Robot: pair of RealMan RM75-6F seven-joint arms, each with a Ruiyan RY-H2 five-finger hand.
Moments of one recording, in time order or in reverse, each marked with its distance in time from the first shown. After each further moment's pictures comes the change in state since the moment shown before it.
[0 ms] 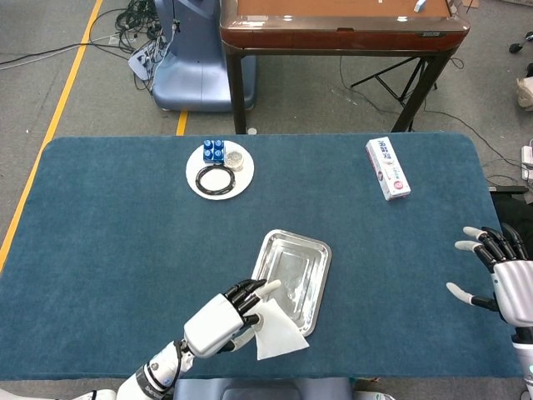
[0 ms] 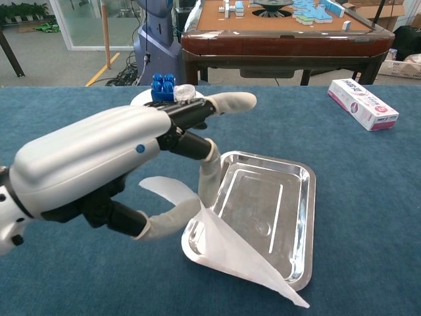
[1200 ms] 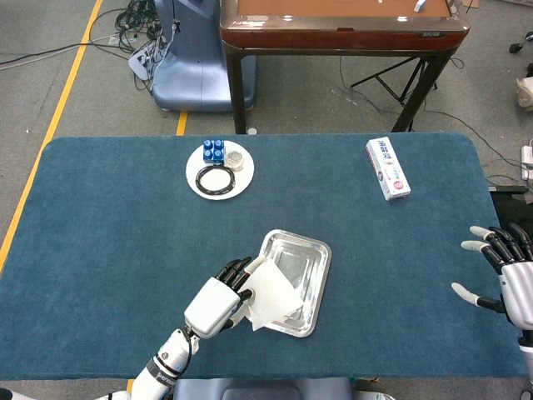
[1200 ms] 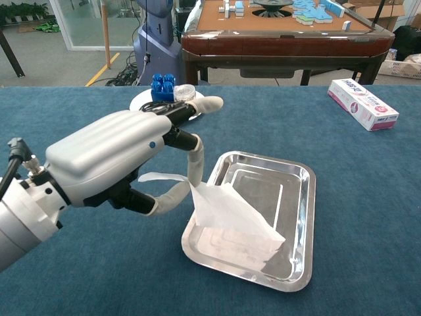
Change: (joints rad) left arm 0.050 -0.119 -0.075 0.081 -0.168 0.009 0.197; right arm -0.015 0.019 0.004 -0.009 -0.006 0.029 0.014
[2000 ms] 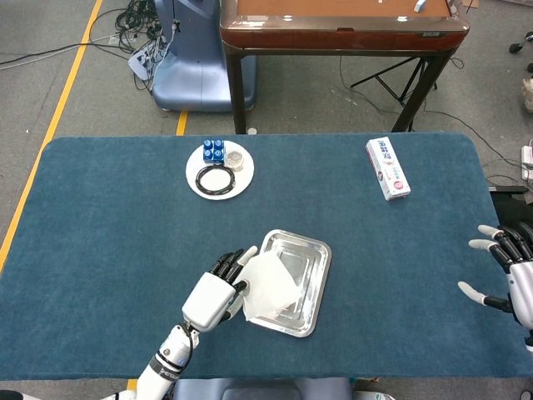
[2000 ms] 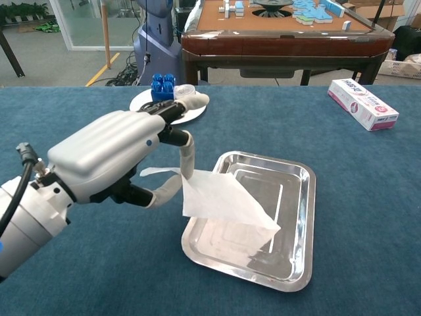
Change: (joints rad) left arm 0.020 -0.066 -0.019 0.078 -0.030 0.047 0.035; right arm -0.007 0.021 0.007 -0.007 0.022 -0.006 0.005
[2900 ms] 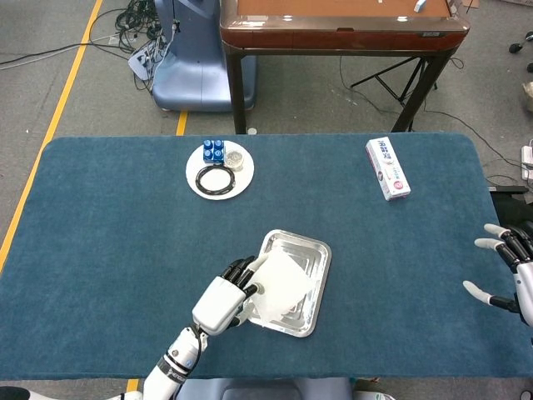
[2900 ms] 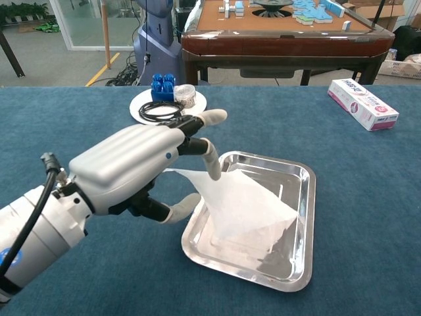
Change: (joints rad) left arm -0.024 -0.022 0.005 -0.010 -0.032 -0.055 -0.020; right arm -0.008 0.017 0.005 0.004 0.000 0.010 0.023
